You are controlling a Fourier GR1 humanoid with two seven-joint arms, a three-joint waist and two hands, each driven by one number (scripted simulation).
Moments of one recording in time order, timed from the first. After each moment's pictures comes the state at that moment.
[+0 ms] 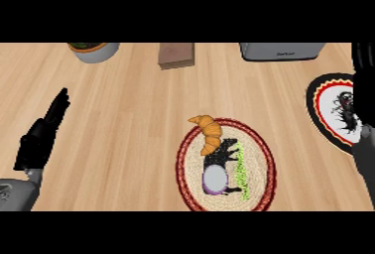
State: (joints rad) left arm -0.16 0.53 -0.17 -1.31 0.14 0.21 -0.13; right arm -0.40 -0.45 -0.02 -1.54 -0.38 -0.20 -0.22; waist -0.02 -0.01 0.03
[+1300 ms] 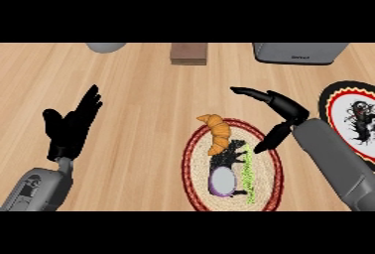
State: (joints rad) left arm -0.23 0.38 -0.18 -1.33 0.25 0.18 0.10; right arm -0.70 -0.39 0.43 -0.66 0.09 0.31 -0.82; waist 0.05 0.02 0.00
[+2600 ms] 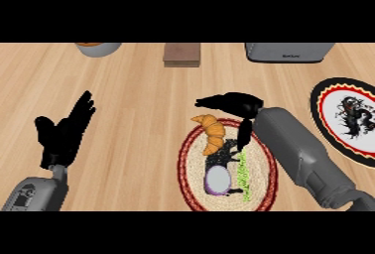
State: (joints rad) left arm -0.17 0.34 -0.10 -1.37 0.19 0.14 0.10; right arm -0.92 -0.19 0.57 -0.43 0.57 0.23 -0.64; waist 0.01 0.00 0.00
